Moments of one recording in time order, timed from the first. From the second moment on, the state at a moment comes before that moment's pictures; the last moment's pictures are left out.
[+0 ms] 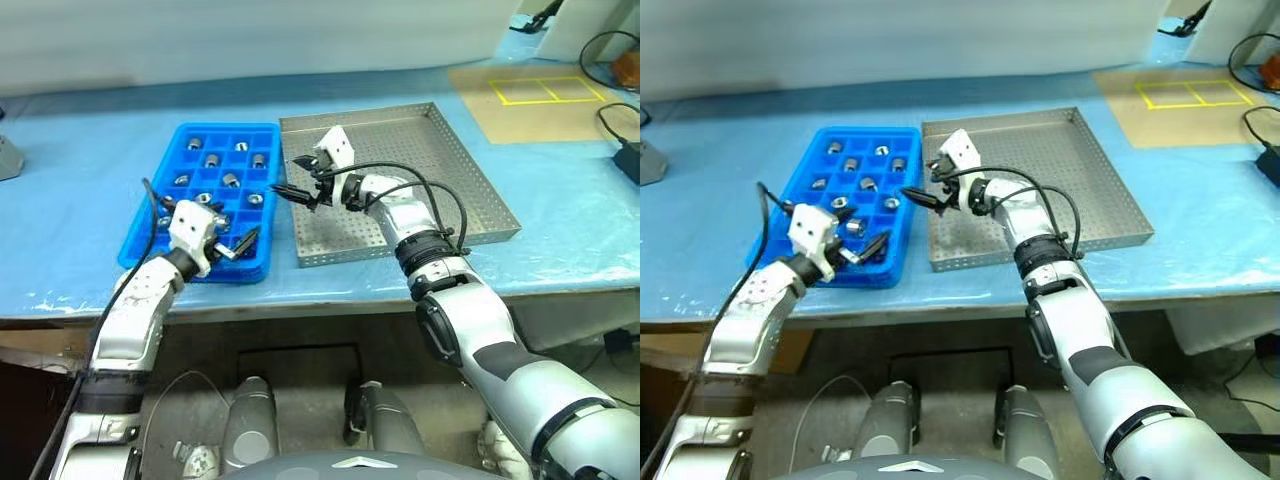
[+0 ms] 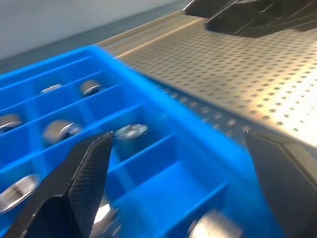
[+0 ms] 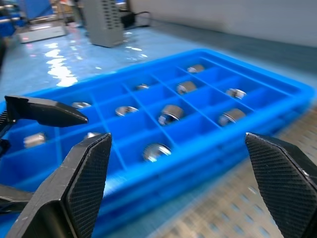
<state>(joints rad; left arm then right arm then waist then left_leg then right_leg) -0.30 0.41 0.04 0.01 -0.21 0.15 -0.61 -1.04 -0.11 0.01 0.89 0.08 0.07 0.85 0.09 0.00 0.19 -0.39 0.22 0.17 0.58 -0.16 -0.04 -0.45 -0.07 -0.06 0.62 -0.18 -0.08</state>
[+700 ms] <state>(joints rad) -0.59 0.27 -0.02 0.43 -0.17 -0.08 -0.70 -0.71 -0.26 -0.03 0.47 0.12 0.09 0.68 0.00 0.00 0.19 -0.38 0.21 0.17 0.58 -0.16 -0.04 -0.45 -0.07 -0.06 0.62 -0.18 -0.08</state>
